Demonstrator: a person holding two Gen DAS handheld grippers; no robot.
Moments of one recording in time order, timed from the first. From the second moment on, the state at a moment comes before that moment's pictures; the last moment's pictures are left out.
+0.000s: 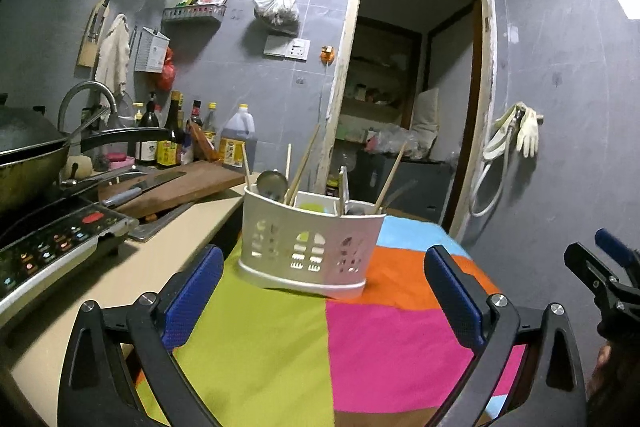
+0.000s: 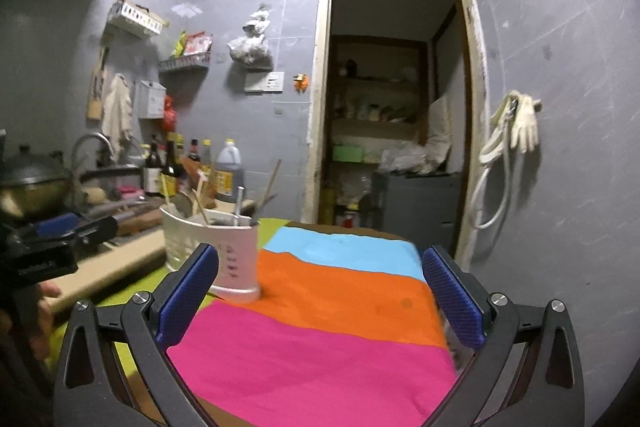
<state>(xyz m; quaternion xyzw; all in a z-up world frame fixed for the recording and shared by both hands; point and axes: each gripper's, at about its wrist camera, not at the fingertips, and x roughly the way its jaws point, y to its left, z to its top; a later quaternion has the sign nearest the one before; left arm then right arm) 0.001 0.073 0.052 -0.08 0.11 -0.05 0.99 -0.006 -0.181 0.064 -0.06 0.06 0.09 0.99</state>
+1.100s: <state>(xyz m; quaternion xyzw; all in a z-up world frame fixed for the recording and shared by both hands) 0.013 0.065 0.015 -0.06 0.12 -0.02 0.99 0.020 -0.206 0.026 -0.04 0.10 -0.01 0.99</state>
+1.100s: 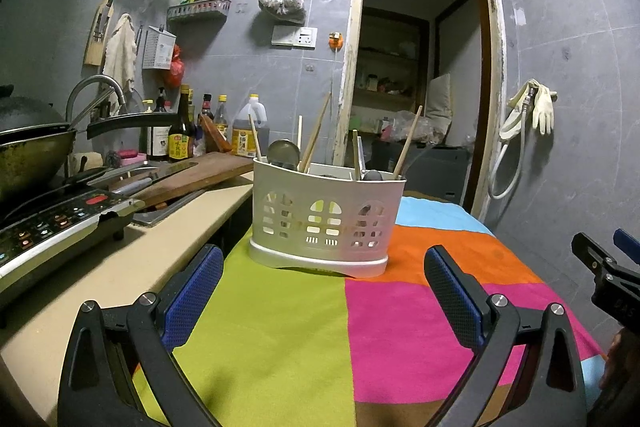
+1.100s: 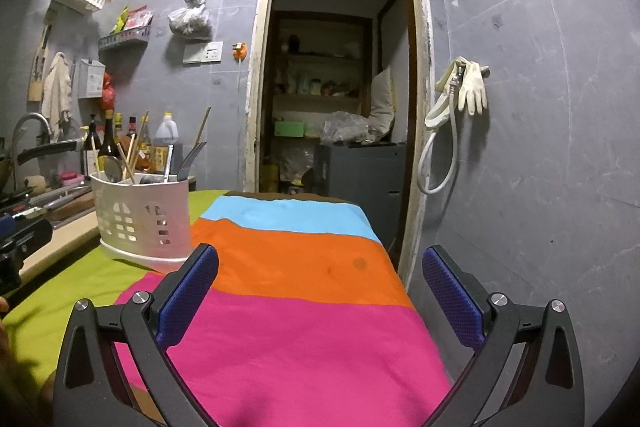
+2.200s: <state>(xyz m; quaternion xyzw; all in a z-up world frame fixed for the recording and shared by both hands) 0.015 0.066 0.012 -0.06 0.12 -0.03 0.99 0.019 -0.207 0.025 -0.03 0.10 -0.01 0.99</state>
